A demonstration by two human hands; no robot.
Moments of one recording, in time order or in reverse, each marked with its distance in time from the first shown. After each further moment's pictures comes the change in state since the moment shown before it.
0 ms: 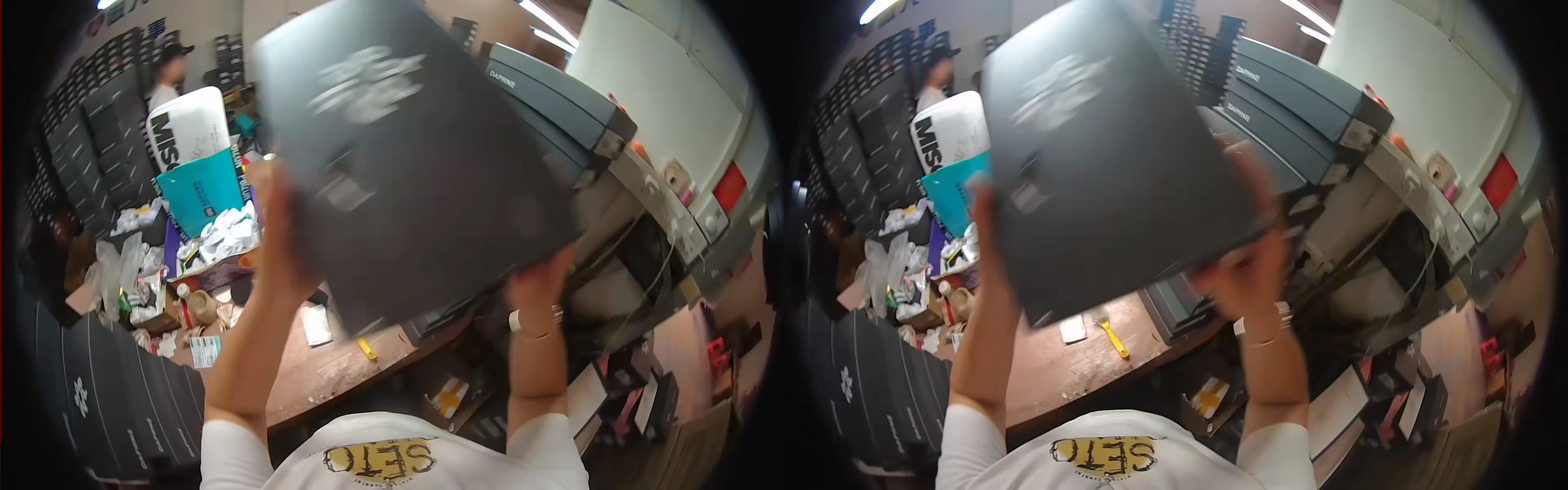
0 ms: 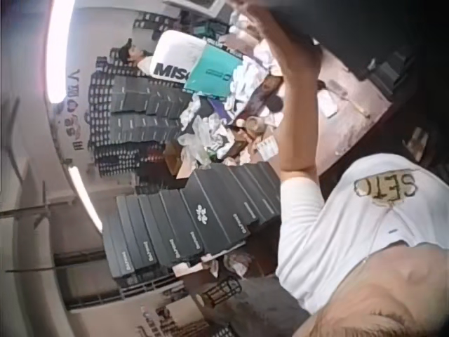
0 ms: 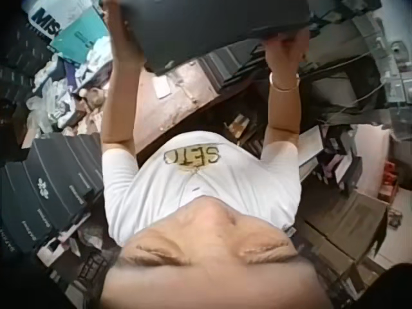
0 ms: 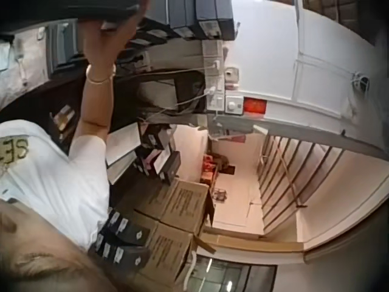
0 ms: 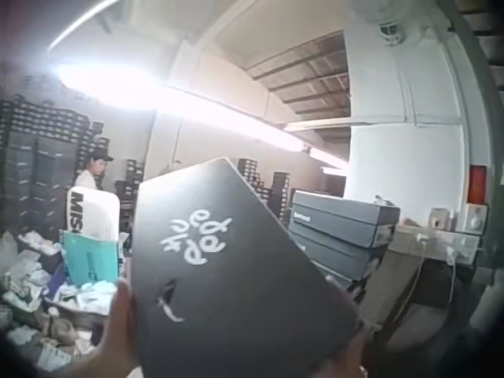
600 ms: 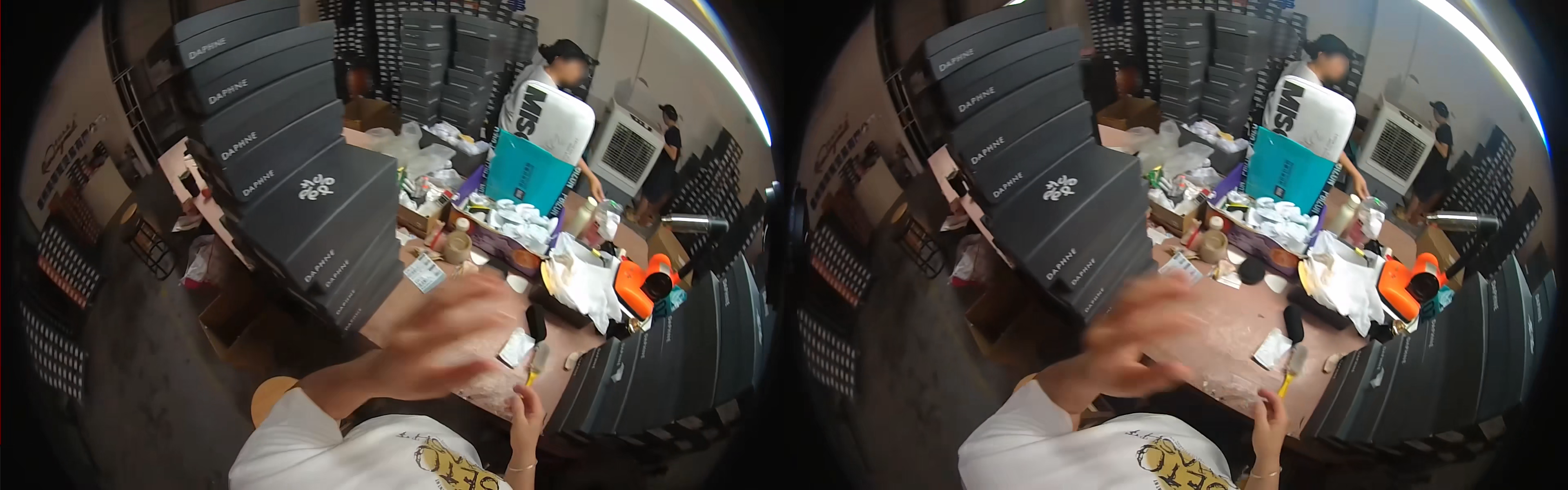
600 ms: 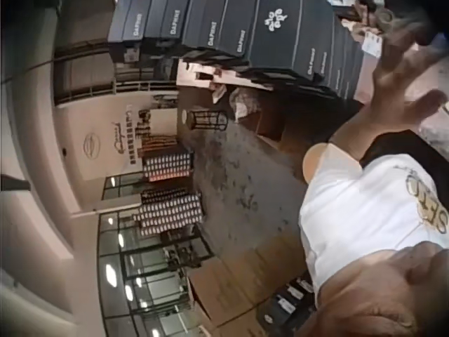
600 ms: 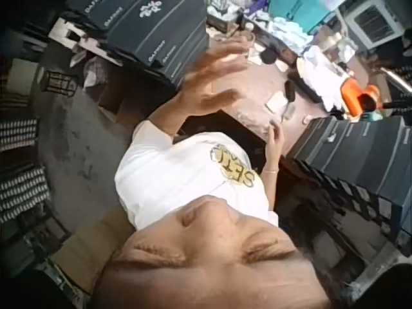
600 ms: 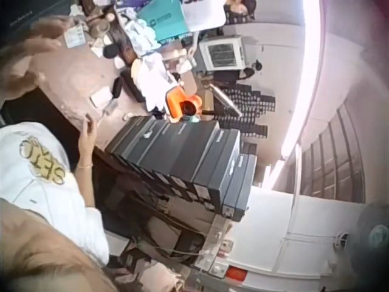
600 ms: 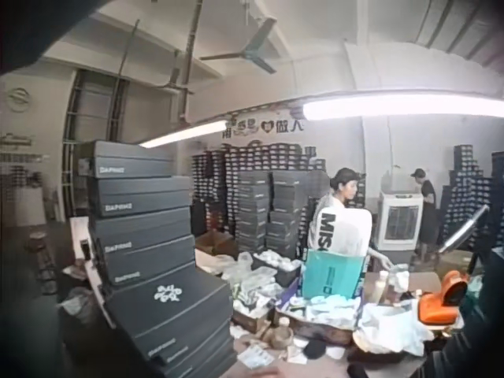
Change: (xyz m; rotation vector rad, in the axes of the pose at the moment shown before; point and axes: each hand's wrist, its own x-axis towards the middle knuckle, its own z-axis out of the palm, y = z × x) left_hand -0.225 0.129 0.004 1.473 0.226 0.682; right_hand -0.242 0.094 0.150 0.397 -0.472 0.910
